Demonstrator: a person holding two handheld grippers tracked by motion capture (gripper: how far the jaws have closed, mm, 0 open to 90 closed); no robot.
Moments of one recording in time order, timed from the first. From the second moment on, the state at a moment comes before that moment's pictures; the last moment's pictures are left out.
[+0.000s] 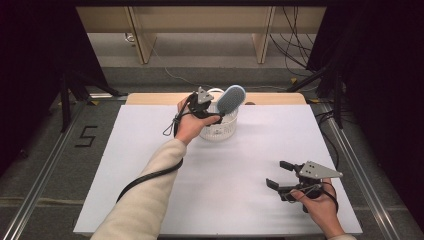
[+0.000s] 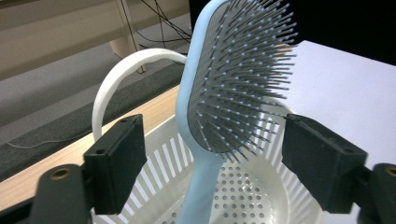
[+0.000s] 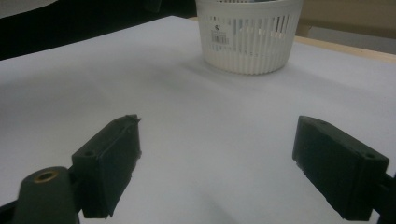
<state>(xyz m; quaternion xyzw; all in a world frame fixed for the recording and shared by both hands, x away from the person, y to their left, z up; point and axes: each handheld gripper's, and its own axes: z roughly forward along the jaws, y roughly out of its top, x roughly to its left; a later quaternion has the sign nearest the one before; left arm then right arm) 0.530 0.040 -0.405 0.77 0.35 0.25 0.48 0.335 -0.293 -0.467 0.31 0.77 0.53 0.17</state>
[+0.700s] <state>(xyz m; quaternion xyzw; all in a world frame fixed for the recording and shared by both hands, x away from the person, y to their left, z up) 0.501 0.071 -0.415 0.79 0.37 0.22 0.44 0.335 -0.292 -0.467 0.32 0.77 0.53 0.17</state>
